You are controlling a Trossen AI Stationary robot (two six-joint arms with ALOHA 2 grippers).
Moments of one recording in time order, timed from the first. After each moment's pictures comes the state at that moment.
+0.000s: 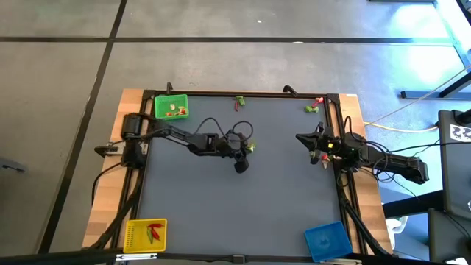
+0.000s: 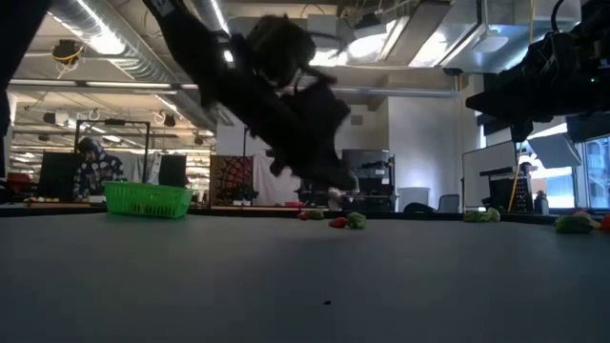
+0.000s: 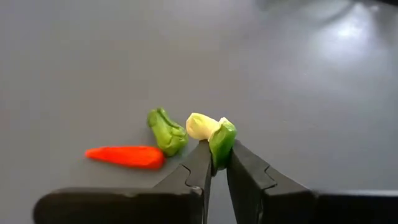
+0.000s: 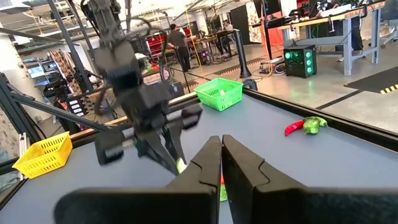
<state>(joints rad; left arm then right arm) 0.06 1.92 1.03 0.24 -0.19 -0.29 -0.20 0.03 0.01 0.04 0.09 0.26</state>
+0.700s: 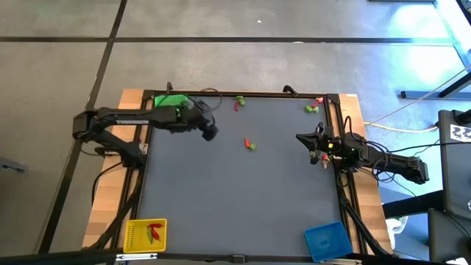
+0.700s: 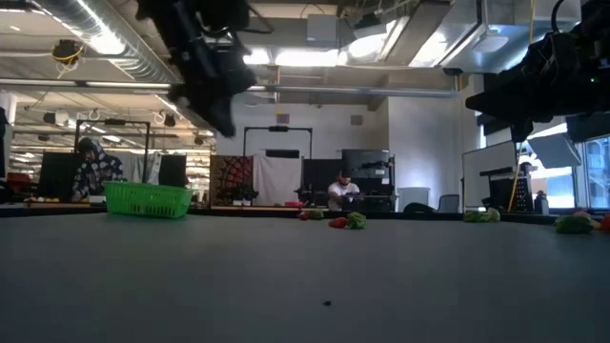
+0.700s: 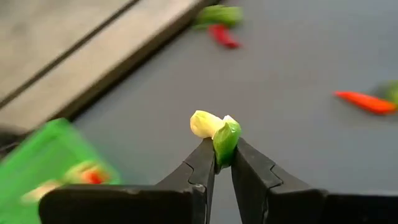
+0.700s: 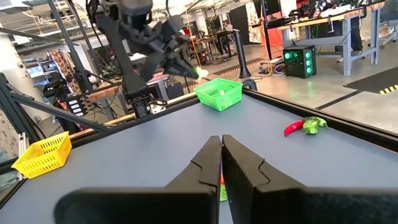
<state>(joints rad) 0.26 1.39 1.03 -0.66 -0.52 -0.45 -0.20 0.03 0.01 0.04 0.10 0.26</state>
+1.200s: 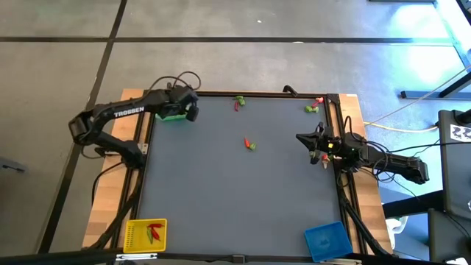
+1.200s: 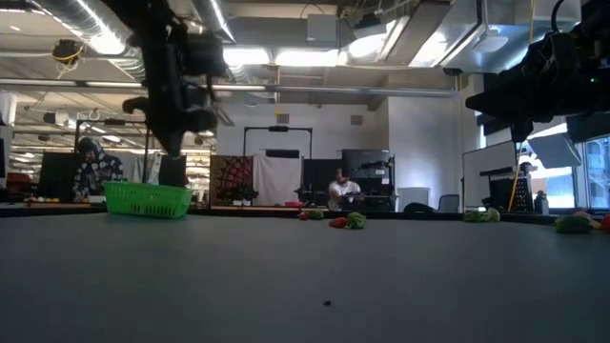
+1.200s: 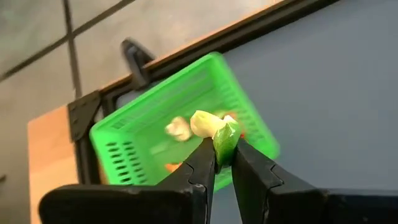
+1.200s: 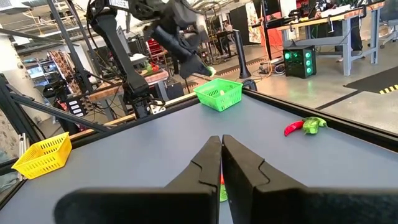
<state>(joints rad) 0.61 1.36 0.96 -0.84 -0.57 -0.50 -0.20 0.03 0.01 0.04 0.10 0.26</state>
